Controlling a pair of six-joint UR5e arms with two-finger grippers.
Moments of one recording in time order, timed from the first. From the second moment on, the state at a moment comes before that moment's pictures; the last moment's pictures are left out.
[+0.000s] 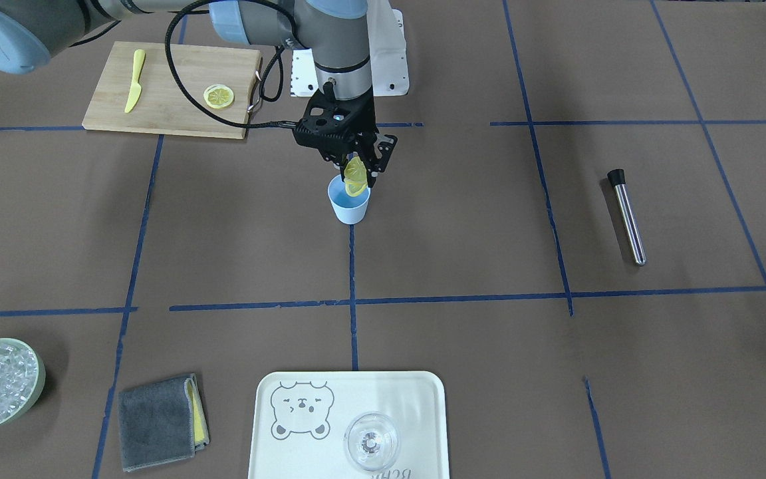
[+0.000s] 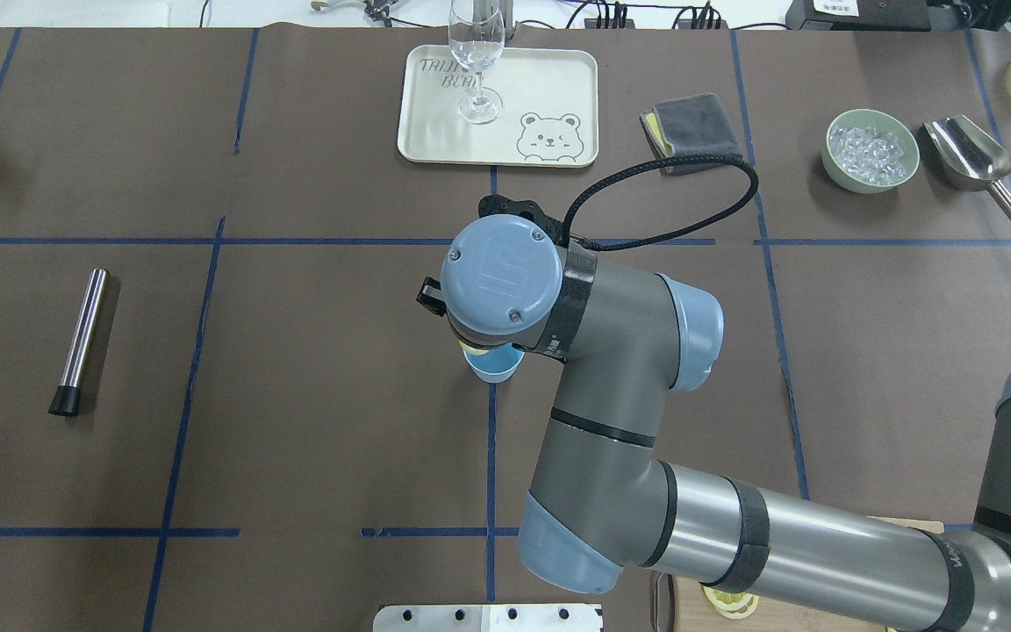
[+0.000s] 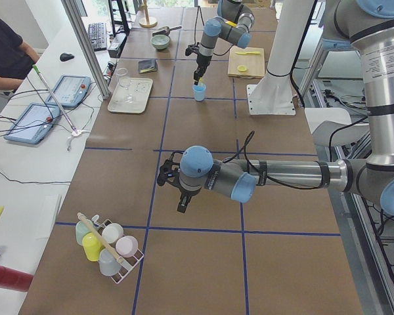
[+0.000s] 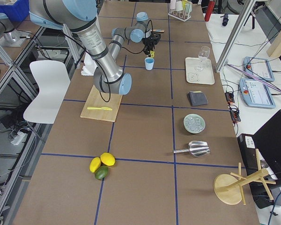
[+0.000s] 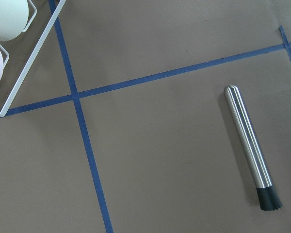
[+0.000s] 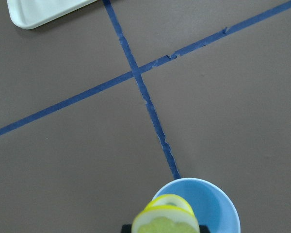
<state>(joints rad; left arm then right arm) -1.49 -1.34 -1.79 -1.95 -2.49 -0.06 0.42 -0.76 1.70 -1.64 1.66 1.69</state>
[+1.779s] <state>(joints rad) -1.43 -1.39 -1.77 -1.95 -2.48 -0.23 0.47 -0.93 1.87 -1.64 1.74 1.61</state>
